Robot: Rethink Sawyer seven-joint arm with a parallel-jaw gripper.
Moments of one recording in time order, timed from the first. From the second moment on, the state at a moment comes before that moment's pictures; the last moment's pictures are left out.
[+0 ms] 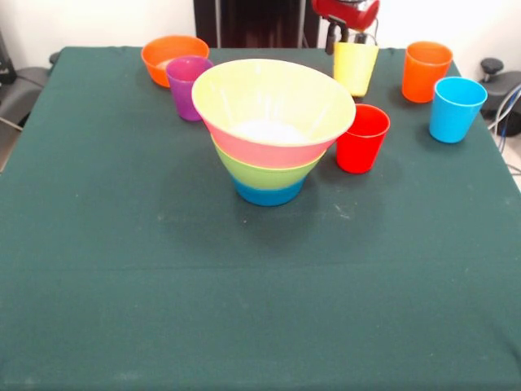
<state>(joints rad) -0.09 -0.57 0.00 2.31 0.16 -0.11 2.19</state>
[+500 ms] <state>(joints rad) -0.13 -0.63 0.02 2.31 0.16 -0.06 2.19</state>
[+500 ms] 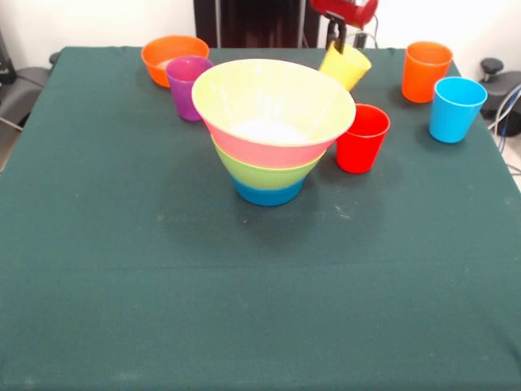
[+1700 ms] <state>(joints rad) -0.33 -0.96 0.14 2.32 0.17 0.30 2.19</state>
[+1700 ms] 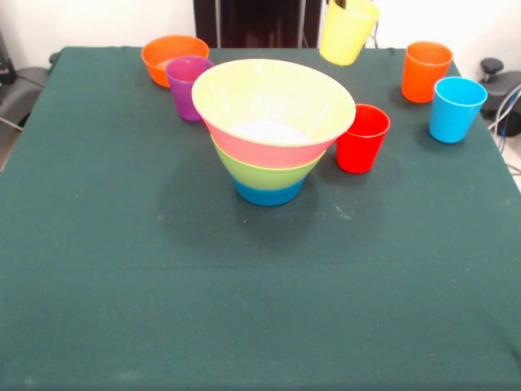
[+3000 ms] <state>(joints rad) -0.52 -1.19 0.20 2.33 0.17 0.48 2.19</state>
